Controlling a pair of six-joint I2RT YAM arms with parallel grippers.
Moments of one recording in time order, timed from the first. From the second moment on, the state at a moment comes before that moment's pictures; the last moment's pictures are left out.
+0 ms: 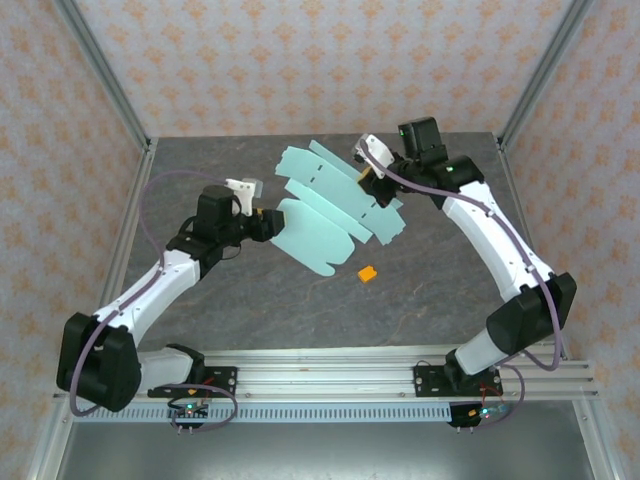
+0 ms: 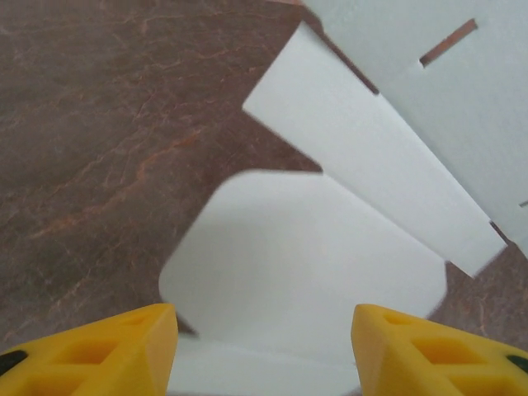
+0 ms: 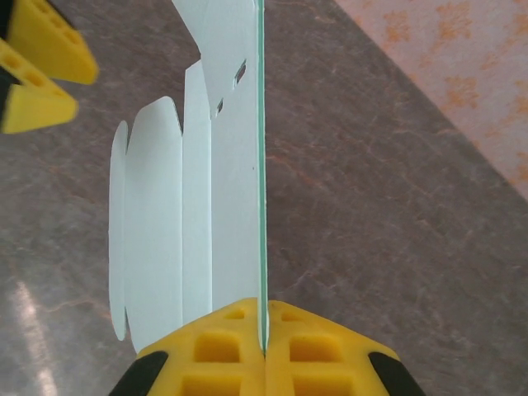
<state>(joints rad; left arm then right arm) -0.28 1.25 0.82 -0.11 0.32 -0.28 0.40 1.54 1.62 -0.85 -0.41 -0.50</state>
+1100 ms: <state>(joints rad) -0.28 1.61 0.86 0.23 0.52 -0.13 0.33 1.72 1.71 -1.01 -0.51 -0.36</state>
